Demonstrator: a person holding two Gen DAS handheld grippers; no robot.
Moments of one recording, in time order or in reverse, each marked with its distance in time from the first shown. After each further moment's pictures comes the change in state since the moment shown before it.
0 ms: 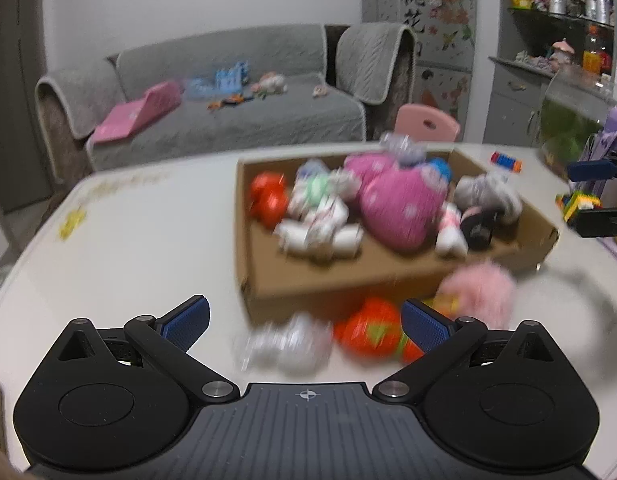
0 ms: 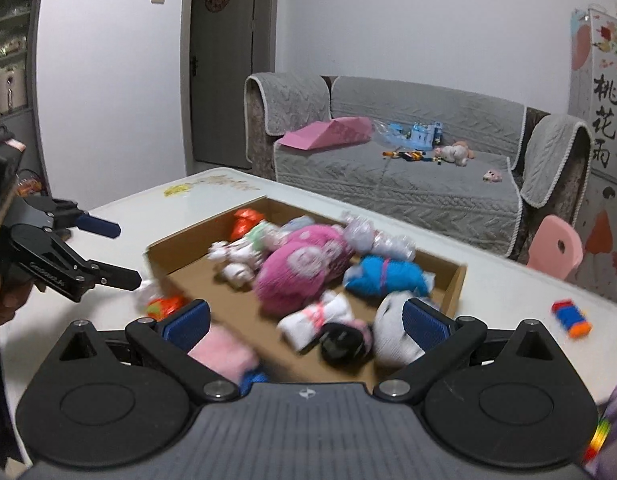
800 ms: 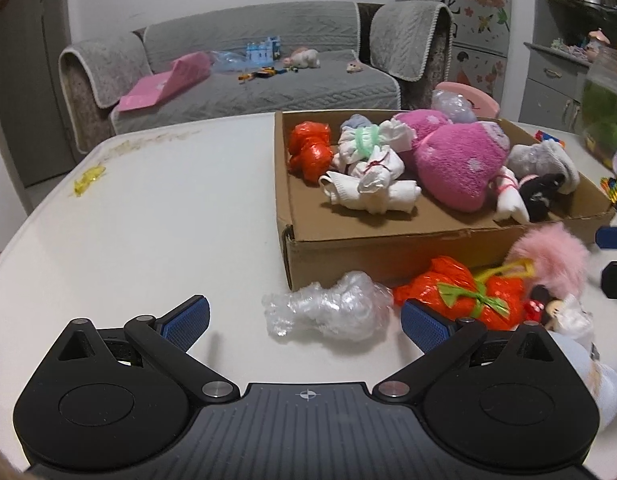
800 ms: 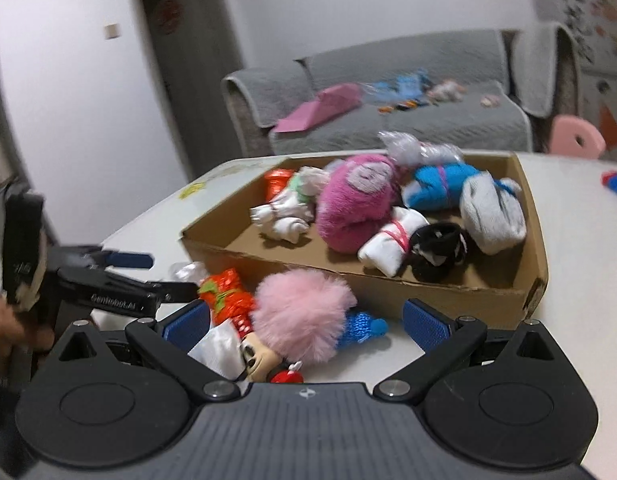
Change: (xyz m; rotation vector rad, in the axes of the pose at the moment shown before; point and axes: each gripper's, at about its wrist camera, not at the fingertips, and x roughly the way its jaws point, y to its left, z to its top) left arm 0.041 0.019 -0.021 -0.039 0.045 0.079; right arm 0.035 0.038 -0.044 0.307 0.016 0.029
